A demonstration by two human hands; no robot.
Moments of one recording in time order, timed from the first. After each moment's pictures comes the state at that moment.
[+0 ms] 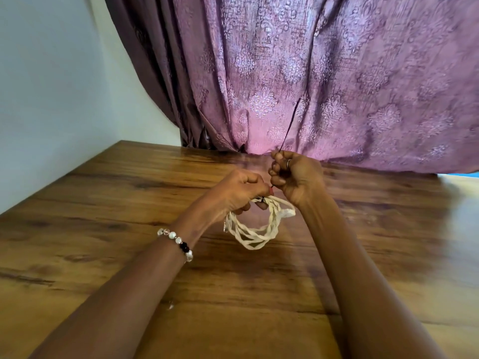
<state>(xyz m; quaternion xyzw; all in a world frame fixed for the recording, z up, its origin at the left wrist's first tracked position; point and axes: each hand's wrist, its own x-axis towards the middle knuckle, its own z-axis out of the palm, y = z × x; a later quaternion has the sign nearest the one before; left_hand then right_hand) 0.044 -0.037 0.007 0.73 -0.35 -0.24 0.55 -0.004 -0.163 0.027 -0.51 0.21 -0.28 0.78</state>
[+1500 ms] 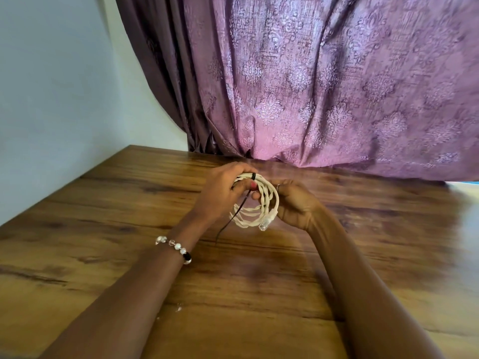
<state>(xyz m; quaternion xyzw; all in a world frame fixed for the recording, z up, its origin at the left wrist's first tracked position) 0.081 -0.020 -0.015 0.68 -0.51 0.18 0.49 -0.011 -0.166 -0.009 -0.58 0.09 -0.07 0.81</state>
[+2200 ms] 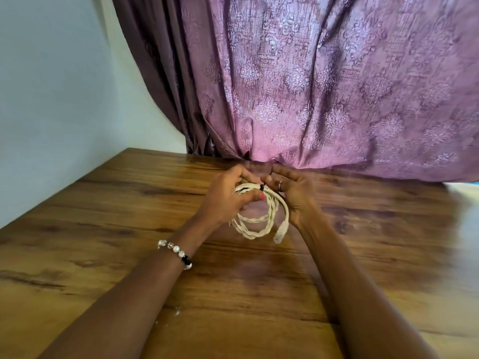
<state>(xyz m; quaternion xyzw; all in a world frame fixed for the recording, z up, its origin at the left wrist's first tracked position) 0.076 -0.028 -0.022 0.67 -0.46 0.01 0.59 -0.004 -0.162 -0.006 -0.55 0.16 -0.31 0.76</state>
